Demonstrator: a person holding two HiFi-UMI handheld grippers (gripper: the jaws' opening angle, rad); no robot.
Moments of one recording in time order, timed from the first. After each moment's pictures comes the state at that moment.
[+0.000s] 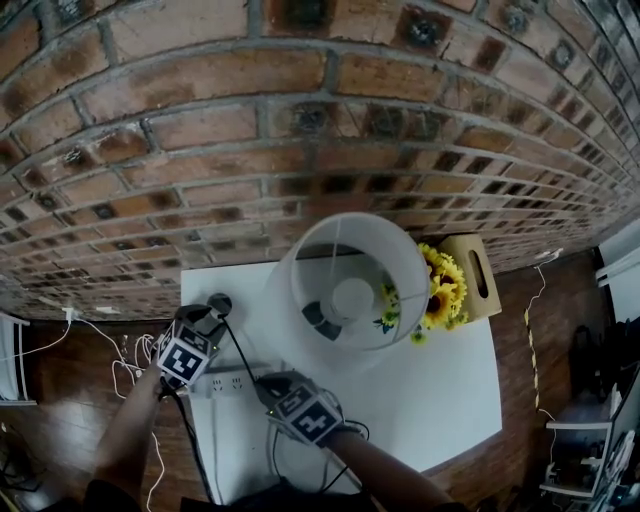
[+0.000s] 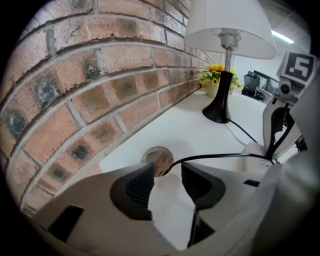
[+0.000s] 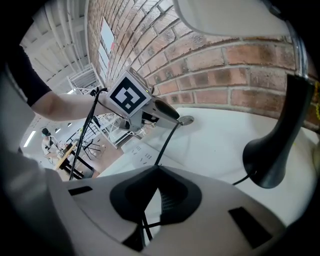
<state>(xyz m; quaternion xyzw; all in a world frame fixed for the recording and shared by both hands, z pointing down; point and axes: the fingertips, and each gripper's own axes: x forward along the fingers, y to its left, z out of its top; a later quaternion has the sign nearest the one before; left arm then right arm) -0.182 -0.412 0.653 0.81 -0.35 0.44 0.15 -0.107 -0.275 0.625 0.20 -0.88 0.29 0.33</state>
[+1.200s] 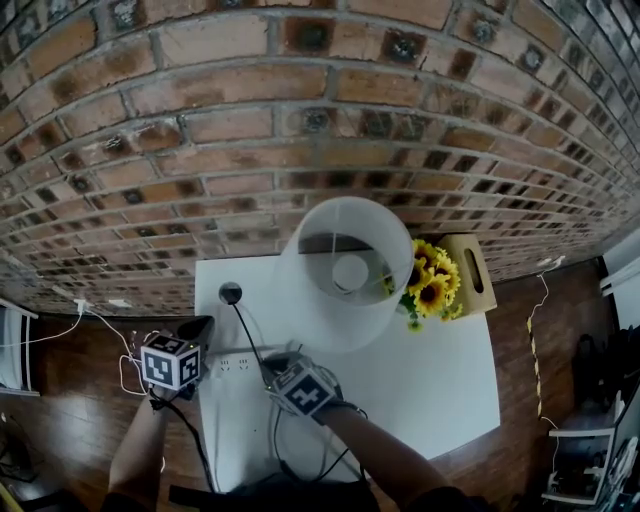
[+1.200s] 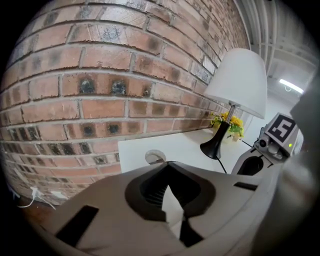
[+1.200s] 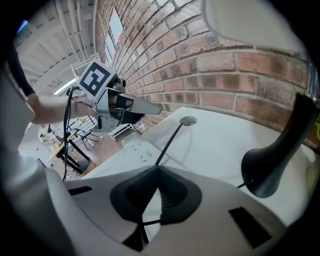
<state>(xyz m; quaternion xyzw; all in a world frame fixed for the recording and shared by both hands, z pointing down) -0.214 -0.366 0.598 0.80 -0.48 0.24 0.27 -0.108 -0.275 0.627 0.19 -0.88 0.24 0.37</state>
